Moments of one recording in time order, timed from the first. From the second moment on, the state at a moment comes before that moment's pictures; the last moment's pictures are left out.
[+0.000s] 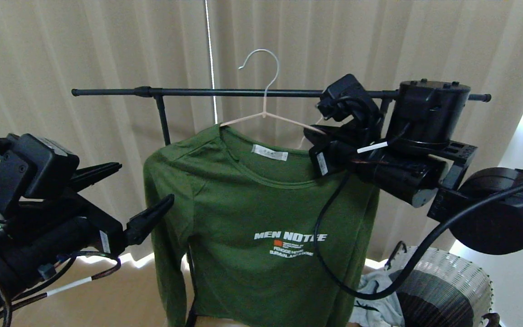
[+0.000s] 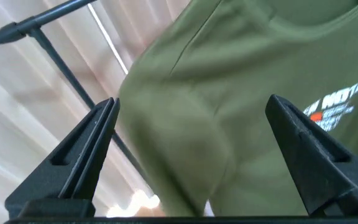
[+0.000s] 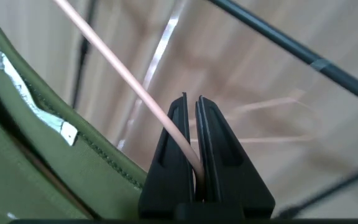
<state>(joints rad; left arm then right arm) -0.42 1.27 -0.42 -0.80 0.01 0.32 0.63 1.81 -1.12 -0.63 -0.20 -0.32</state>
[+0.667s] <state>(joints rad) -0.30 1.29 -0.32 -0.80 0.01 0.26 0.60 1.64 -1.05 -0.63 -0.14 -0.32</state>
